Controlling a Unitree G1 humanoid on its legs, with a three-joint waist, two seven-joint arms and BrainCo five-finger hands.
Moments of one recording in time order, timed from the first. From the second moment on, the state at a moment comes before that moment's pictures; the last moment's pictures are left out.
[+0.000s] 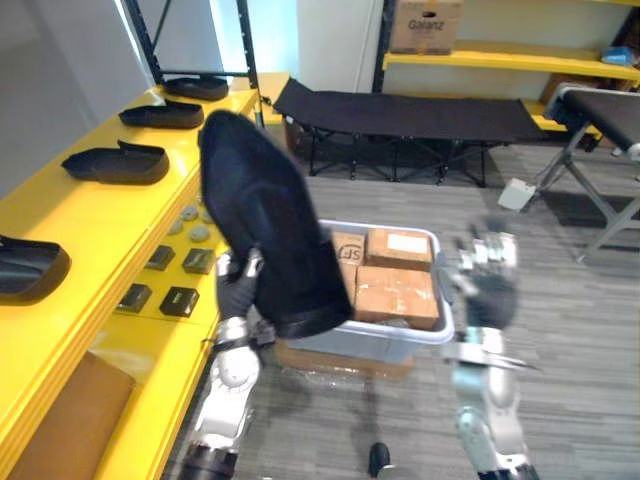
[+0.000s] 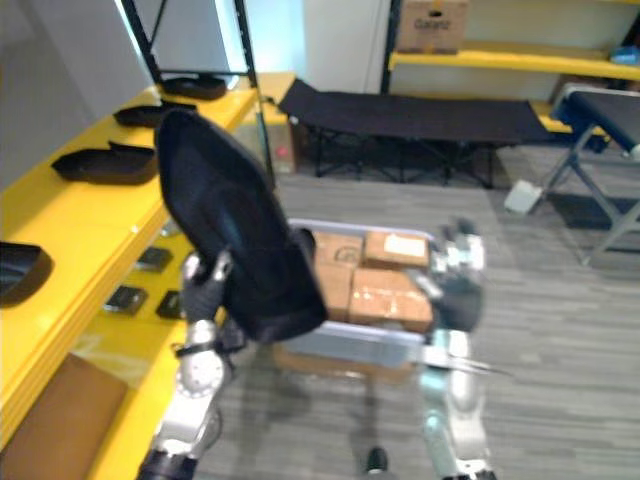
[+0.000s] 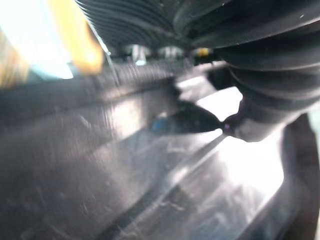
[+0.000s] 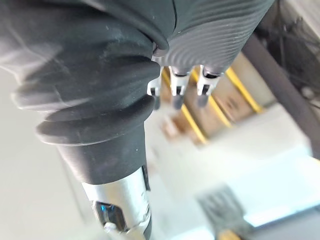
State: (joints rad) left arm 0.05 0.11 -0.03 -0.03 0.20 -0.33 0.51; right arm 0.17 -0.14 -0.09 -0.12 0.80 -0.56 0.04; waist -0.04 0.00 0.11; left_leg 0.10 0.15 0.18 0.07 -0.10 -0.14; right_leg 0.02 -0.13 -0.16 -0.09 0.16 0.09
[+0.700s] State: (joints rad) left arm 0.24 0.06 0.12 -0.33 0.16 -0.43 0.59; right arm 0.30 -0.07 -0.01 0.02 0.58 -0.37 0.13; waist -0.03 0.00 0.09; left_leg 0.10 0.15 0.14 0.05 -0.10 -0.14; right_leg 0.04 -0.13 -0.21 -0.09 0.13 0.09
